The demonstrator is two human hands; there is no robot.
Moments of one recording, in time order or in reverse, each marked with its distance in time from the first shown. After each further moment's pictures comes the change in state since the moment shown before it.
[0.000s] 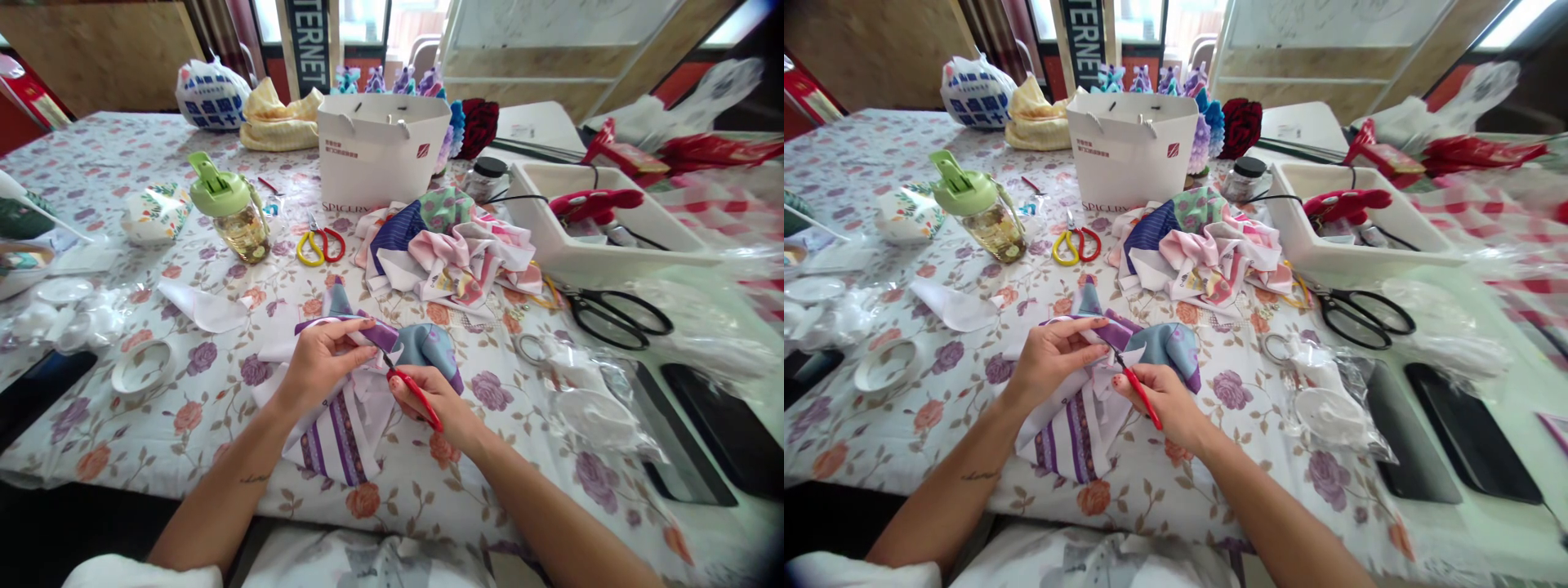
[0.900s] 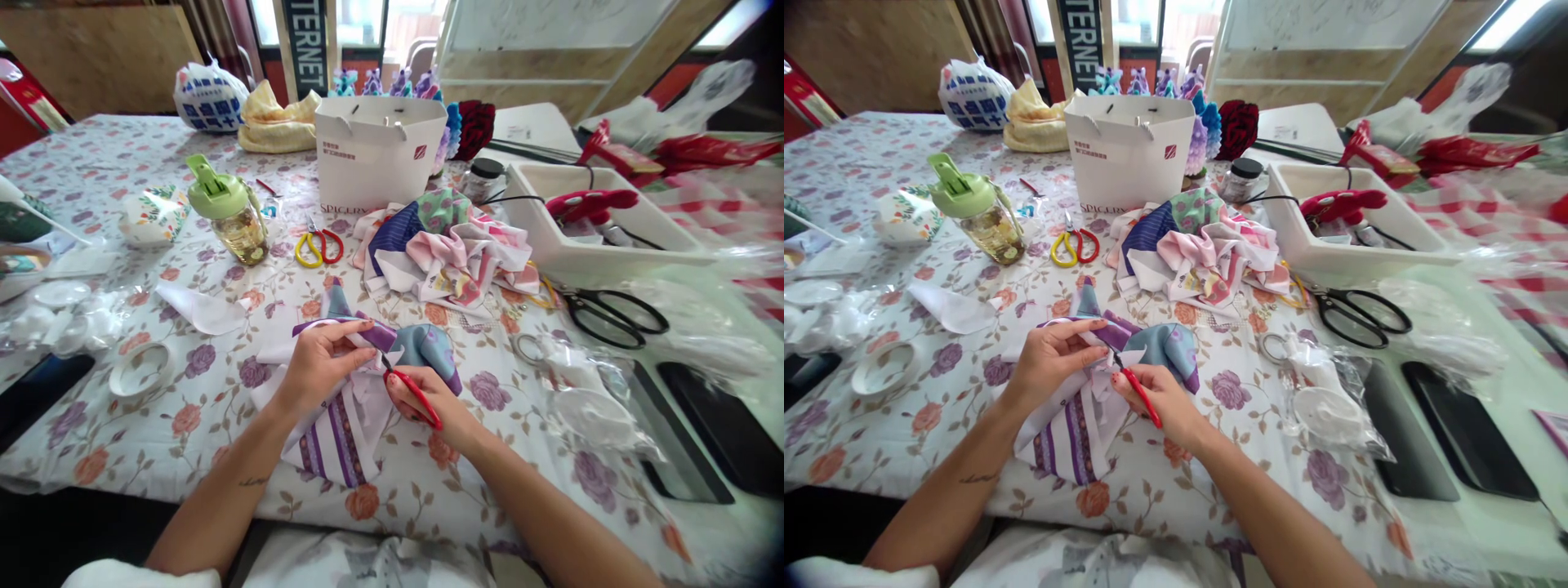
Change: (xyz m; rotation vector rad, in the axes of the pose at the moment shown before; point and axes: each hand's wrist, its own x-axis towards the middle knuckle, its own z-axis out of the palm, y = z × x) left_hand -0.002 0.002 0.001 0.054 0.002 0.019; right_hand 0.000 -0.004 0.002 0.011 -0.007 -0.021
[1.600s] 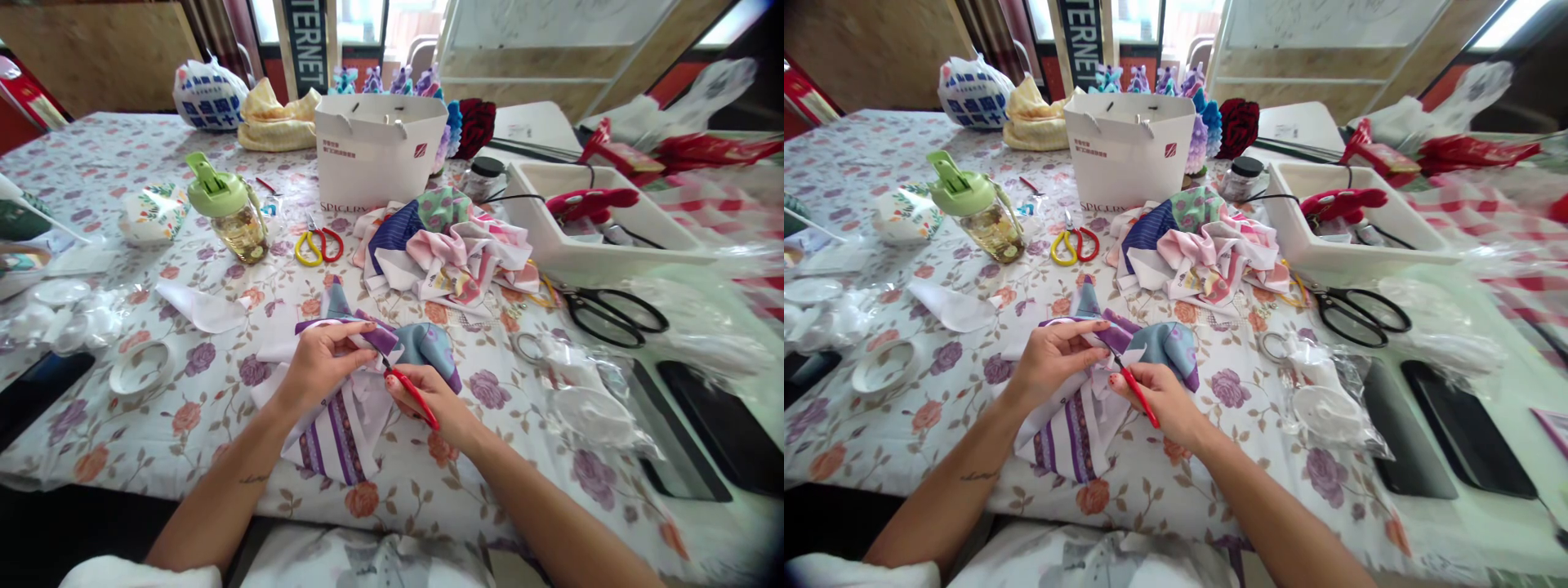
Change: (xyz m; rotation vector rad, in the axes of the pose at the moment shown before) left_hand 0.002 -0.004 -0.001 0.057 -0.027 0.007; right_hand -0.002 0.000 0.000 -0.042 0.023 0.030
